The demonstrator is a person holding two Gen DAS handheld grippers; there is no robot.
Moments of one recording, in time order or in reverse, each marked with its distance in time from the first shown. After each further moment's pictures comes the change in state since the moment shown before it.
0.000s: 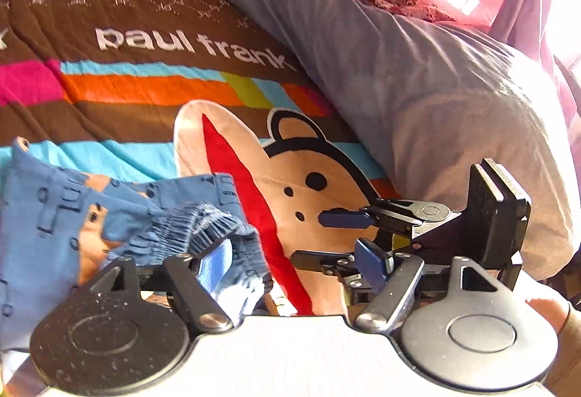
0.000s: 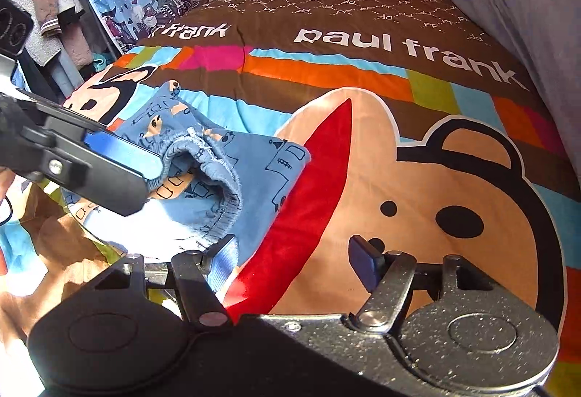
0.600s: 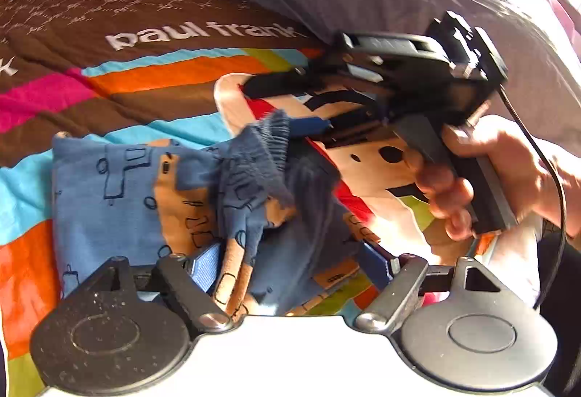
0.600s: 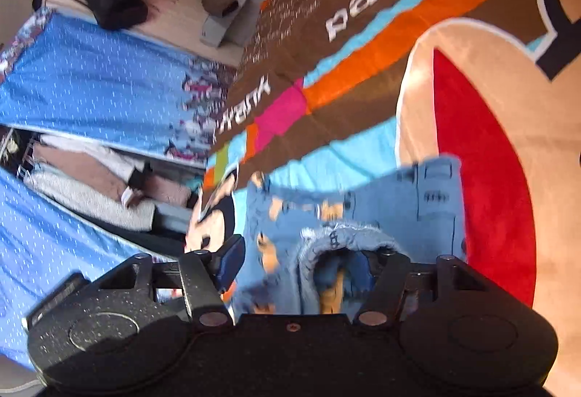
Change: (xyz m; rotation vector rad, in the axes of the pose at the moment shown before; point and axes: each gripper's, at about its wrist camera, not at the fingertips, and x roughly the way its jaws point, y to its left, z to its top) left arm 0.003 0.036 -0.034 0.223 0.079 0.058; right arm 0.076 -0.030 0.049 0.716 -0.092 0.528
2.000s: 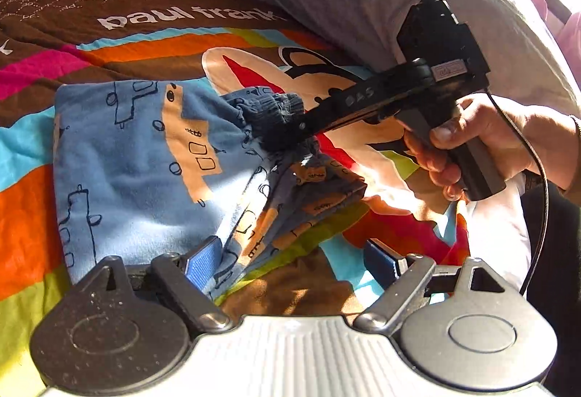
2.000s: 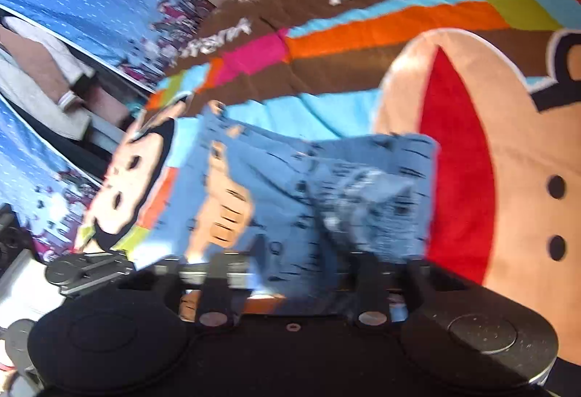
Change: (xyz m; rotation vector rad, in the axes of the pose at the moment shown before) left arm -0.017 0.006 -0.052 0.023 0.008 -0.060; right arm 0.007 0.019 -0.041 -0.333 0.169 -0.311
